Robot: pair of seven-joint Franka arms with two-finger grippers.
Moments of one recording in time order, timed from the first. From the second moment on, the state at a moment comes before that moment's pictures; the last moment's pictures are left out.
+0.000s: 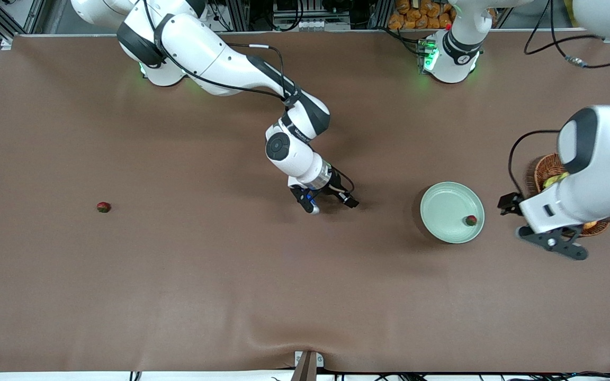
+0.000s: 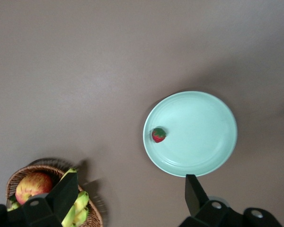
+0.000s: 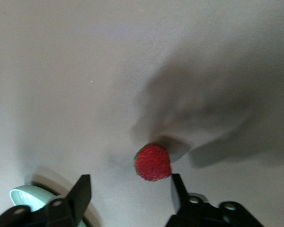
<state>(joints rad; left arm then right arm) 0.01 0.37 -0.10 -1.48 0.11 1.79 0.30 0.65 0.96 0.28 -1.39 0.38 2.82 1.34</state>
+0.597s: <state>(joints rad) 0.02 0.30 -0.12 -1.48 0.08 1.77 0.07 0.46 0.86 0.26 -1.35 0.25 2.45 1.34</state>
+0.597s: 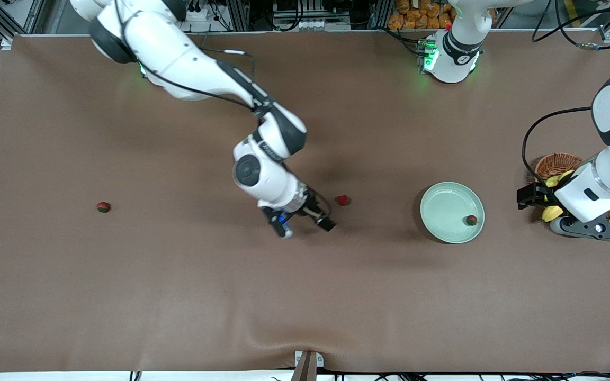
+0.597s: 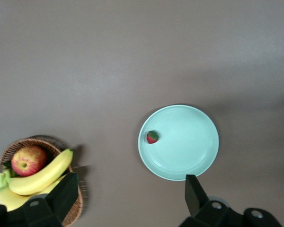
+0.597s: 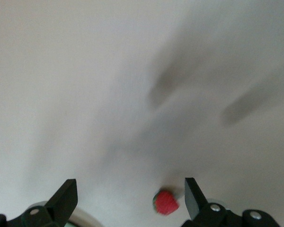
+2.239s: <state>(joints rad) -0.51 0.68 -0.20 -1.62 0.16 2.20 -1.64 0.05 0.47 -0.20 -1.62 0.15 1.81 -0.12</state>
